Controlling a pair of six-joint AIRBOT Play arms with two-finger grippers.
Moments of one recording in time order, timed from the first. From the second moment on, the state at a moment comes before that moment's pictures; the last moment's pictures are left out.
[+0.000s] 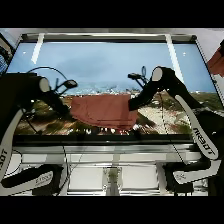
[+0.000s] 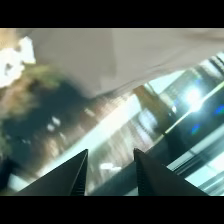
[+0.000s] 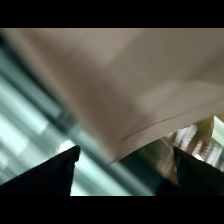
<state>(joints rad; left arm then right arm) -0.11 -1.27 1.12 1.54 -1.33 -0.93 0.28 -1.56 1.40 -1.21 1.43 1.29</state>
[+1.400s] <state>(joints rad) 0.19 -1.26 1.12 1.53 -1.39 -1.17 -0.17 -1.82 1.62 -1.31 1.42 1.47</state>
